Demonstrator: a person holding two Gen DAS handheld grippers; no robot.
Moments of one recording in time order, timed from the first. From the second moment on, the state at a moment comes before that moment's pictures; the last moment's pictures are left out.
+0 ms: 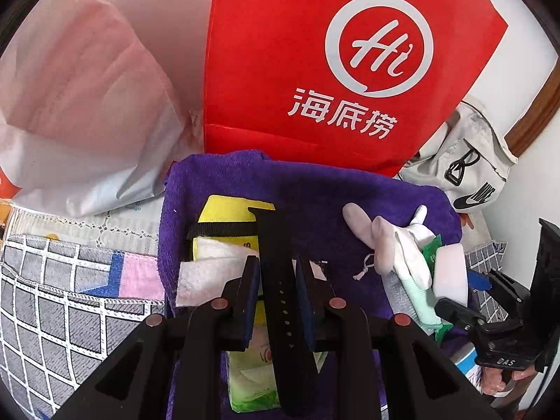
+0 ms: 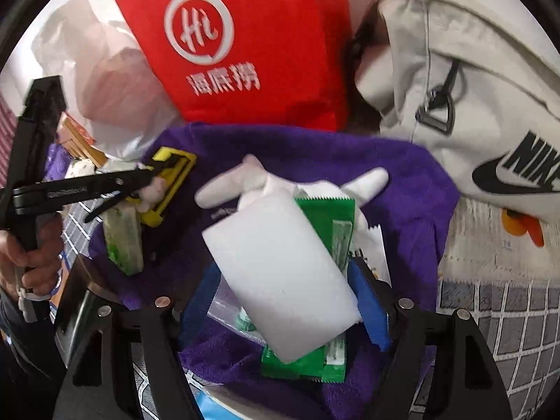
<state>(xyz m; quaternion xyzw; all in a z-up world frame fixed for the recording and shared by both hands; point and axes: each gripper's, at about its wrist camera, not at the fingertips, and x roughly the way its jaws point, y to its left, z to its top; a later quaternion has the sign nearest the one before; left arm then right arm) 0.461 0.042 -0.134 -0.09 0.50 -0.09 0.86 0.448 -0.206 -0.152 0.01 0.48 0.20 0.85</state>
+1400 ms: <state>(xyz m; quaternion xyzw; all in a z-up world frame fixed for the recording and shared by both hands) 0.223 0.021 -0.016 -0.06 0.41 -0.10 0.91 0.238 -0.201 -0.050 0.02 0.43 0.11 0.90</state>
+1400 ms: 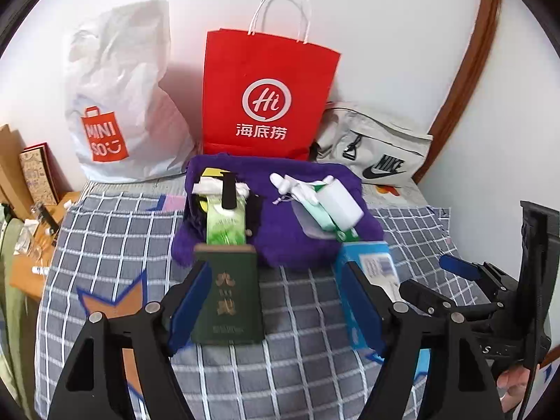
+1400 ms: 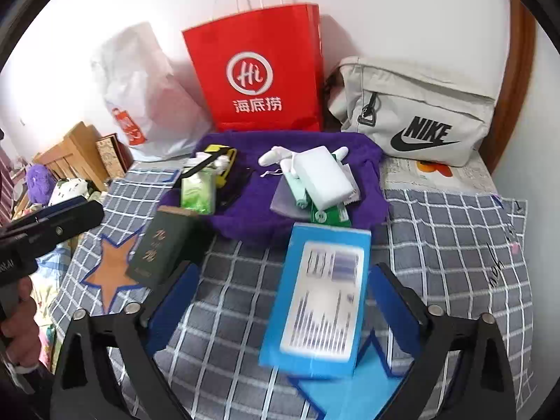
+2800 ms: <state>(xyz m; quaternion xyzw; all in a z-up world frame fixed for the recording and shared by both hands) 0.031 -0.014 -0.005 -0.02 0.34 -0.04 0.94 0.040 -0.230 -0.021 0.03 0.34 0.09 0.93</state>
